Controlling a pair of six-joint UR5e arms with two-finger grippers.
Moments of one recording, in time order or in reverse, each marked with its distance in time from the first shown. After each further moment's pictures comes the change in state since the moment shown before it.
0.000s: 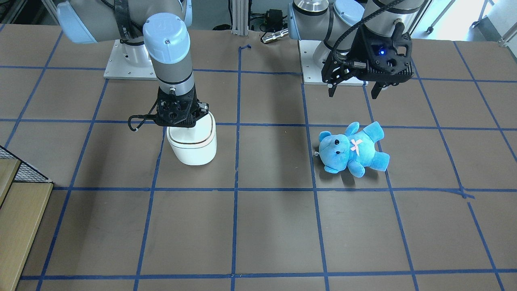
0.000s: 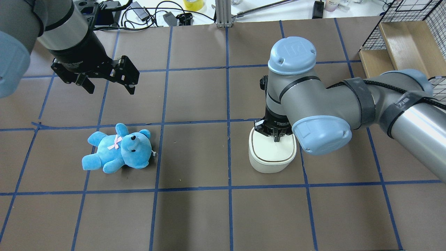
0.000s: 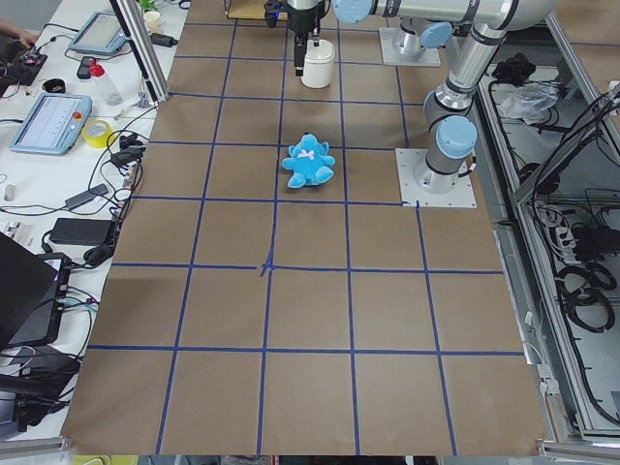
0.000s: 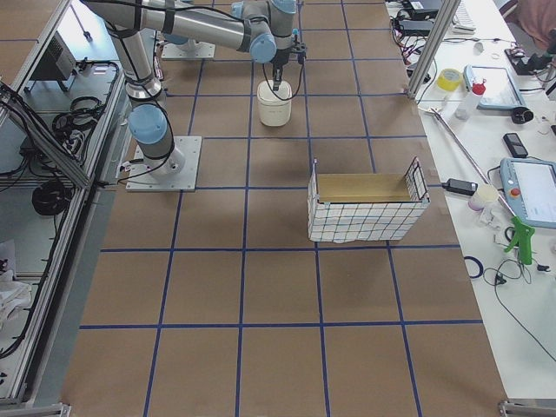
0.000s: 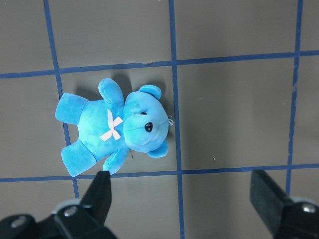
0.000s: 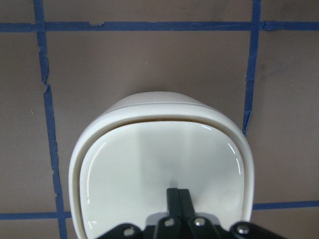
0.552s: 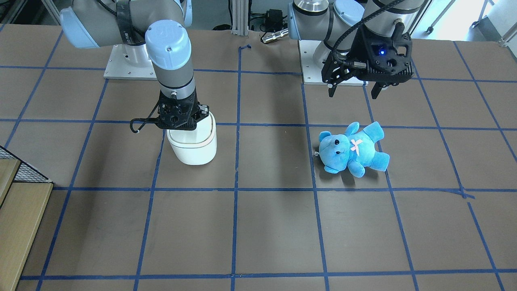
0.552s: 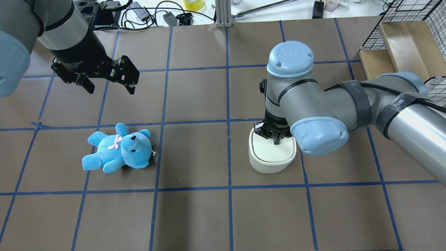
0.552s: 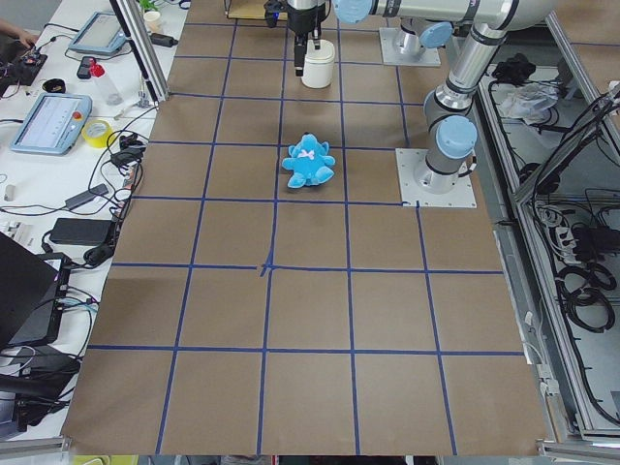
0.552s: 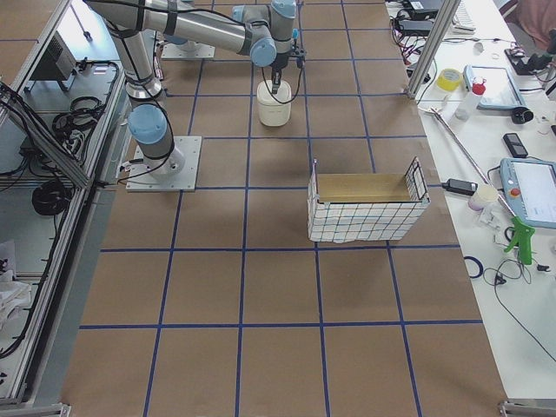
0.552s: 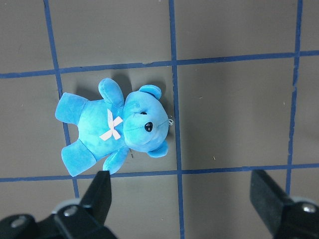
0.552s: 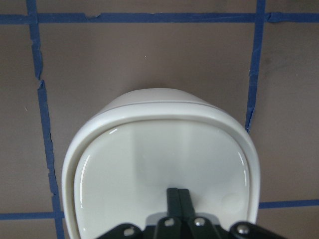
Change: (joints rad) left arm 0.000 0.000 0.000 0.000 0.000 0.000; right arm 0.000 0.012 0.002 0.001 0.001 0.001
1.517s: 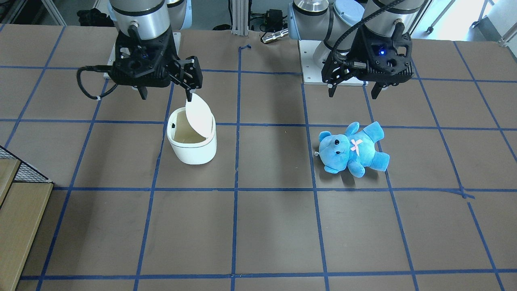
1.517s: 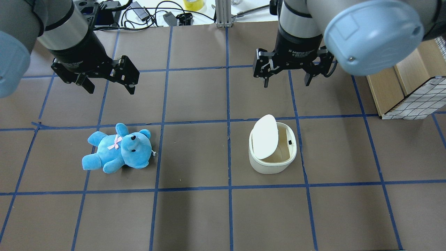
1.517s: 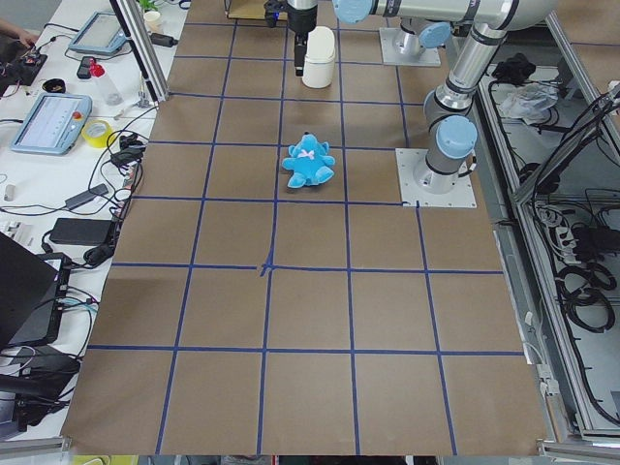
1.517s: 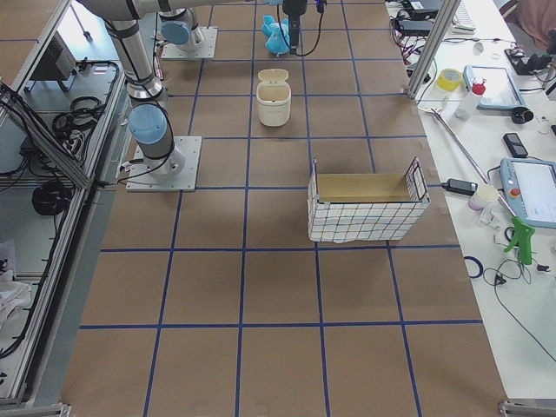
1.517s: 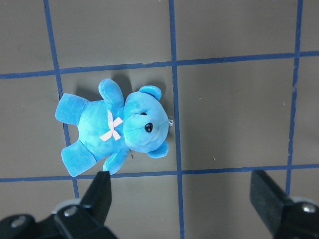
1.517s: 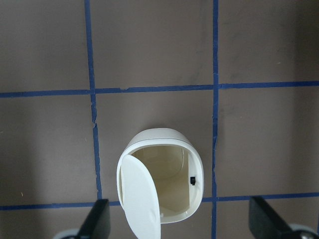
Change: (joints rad) left arm 0.000 0.000 0.000 0.000 0.000 0.000; right arm -0.056 -0.033 -0.454 0.364 0.013 -0.030
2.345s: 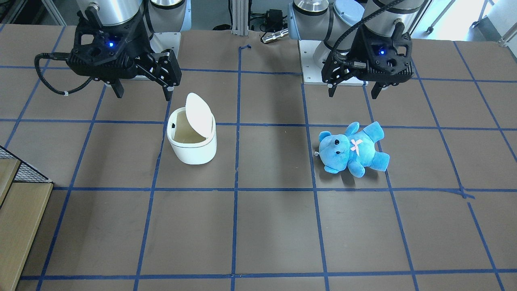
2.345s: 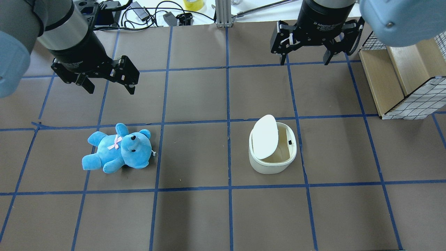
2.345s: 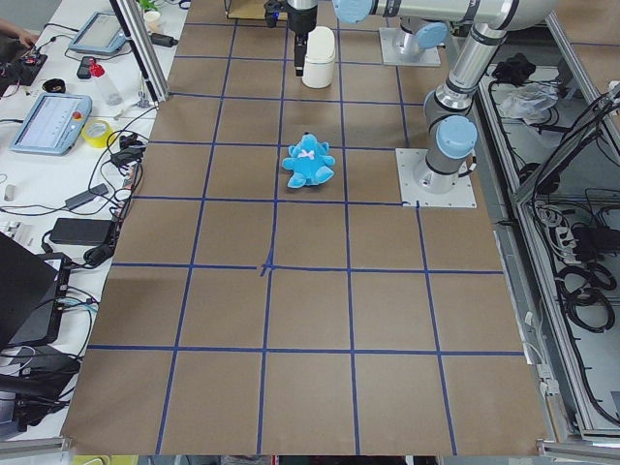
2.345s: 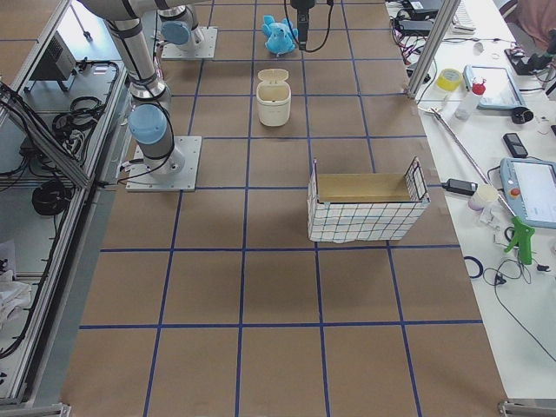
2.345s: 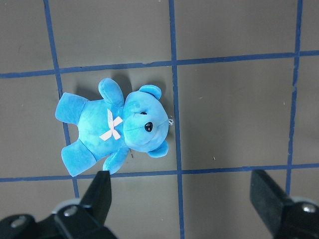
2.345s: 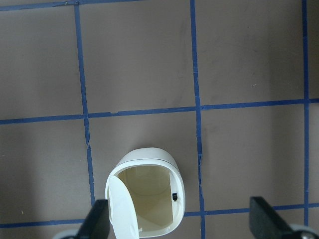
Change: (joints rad) left arm 0.000 0.000 0.000 0.000 0.000 0.000; right arm -0.053 -0.004 -0.049 0.007 0.004 -0.030
